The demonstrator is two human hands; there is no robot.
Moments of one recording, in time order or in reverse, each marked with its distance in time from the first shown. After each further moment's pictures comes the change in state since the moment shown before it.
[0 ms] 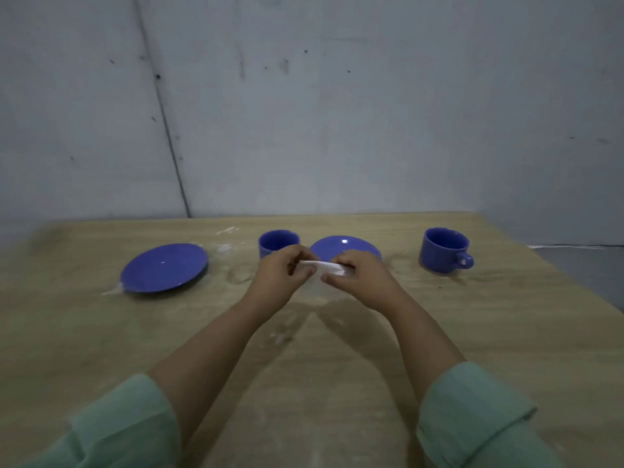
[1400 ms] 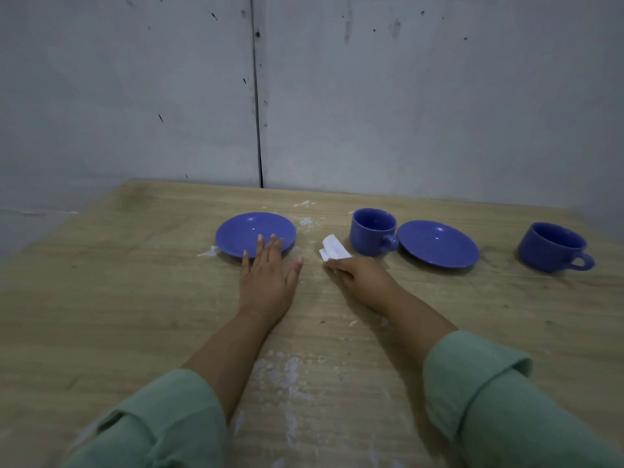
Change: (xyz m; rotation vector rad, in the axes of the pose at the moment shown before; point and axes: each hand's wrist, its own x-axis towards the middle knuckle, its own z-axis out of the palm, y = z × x) left_hand -0.061 -0.139 -0.094 0.543 0.232 -0.301; right_hand 0.048 -0.046 0.150 -0.227 -0.234 -0.003
